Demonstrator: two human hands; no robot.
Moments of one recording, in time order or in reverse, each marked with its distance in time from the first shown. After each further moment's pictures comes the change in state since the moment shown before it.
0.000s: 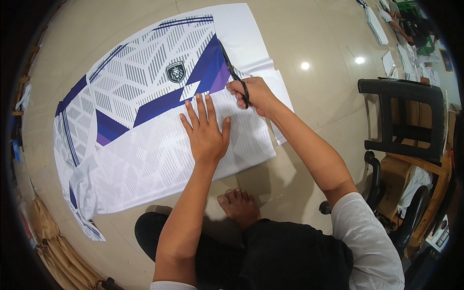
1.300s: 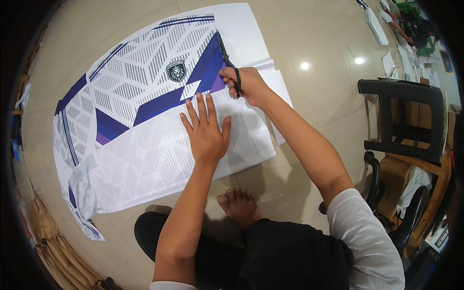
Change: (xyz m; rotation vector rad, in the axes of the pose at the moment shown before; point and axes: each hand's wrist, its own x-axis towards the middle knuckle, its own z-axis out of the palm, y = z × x) left_hand 0.001 0.000 -0.001 0.000 0.009 0.003; right_hand 0.024 -0.017 0.018 0.092 0.030 -0.020
